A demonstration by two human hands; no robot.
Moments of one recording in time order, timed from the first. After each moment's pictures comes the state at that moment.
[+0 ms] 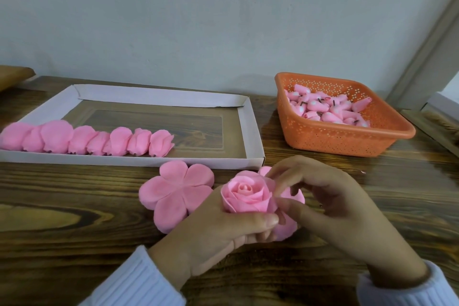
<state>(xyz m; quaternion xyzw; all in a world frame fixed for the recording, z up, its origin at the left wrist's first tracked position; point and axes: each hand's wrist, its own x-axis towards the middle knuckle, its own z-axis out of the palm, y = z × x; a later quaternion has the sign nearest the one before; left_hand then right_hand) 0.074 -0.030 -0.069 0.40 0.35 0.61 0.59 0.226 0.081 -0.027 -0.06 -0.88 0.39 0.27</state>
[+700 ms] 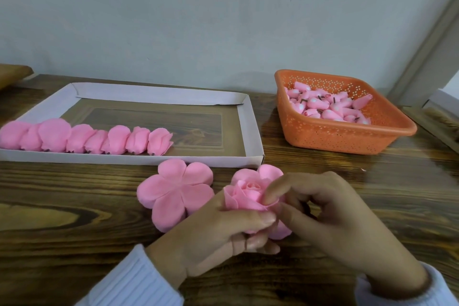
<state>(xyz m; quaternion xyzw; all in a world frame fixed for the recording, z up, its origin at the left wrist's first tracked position) 0.074 -0.028 -0.070 0.38 0.31 0.56 0.66 0.225 0.072 -0.027 -0.05 -0.90 0.35 0.25</state>
